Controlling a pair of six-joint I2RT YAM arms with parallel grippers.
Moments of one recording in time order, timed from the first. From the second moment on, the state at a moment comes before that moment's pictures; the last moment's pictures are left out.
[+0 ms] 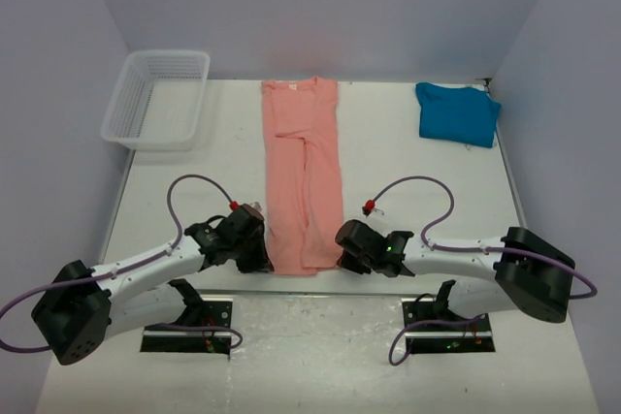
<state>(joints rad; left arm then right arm) -0.77 1.06 0.46 -0.50 0.11 -0.98 1.08 1.32 0.54 -0.31 0.26 1.34</state>
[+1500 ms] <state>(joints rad) -0.83 0.84 0.51 -0.67 0.03 -0.96 1.36 1.30 0.82 -0.79 0.47 1.36</state>
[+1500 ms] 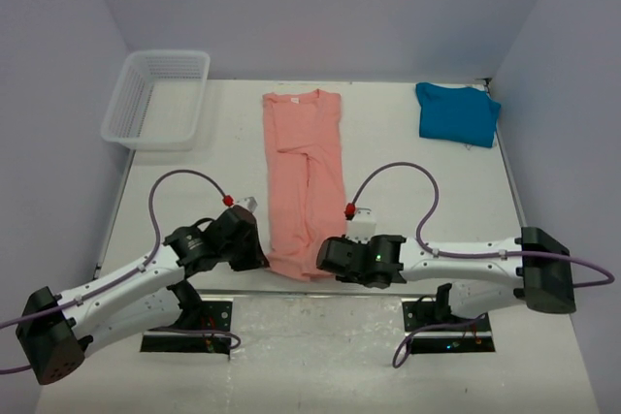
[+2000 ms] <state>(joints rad) -0.66 1.35 0.94 -0.55 -0.19 -0.68 0.88 1.47 1.10 -0.67 0.43 0.75</state>
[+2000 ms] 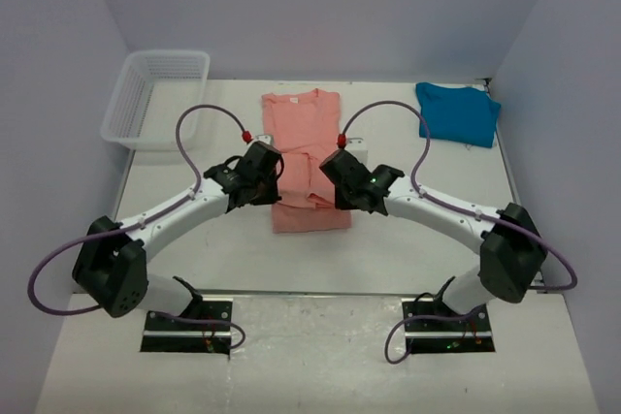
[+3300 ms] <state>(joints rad) -0.52 1.83 1.30 -0.21 -0.45 -0.40 0.60 2.11 1.78 -0.61 0.23 0.28</state>
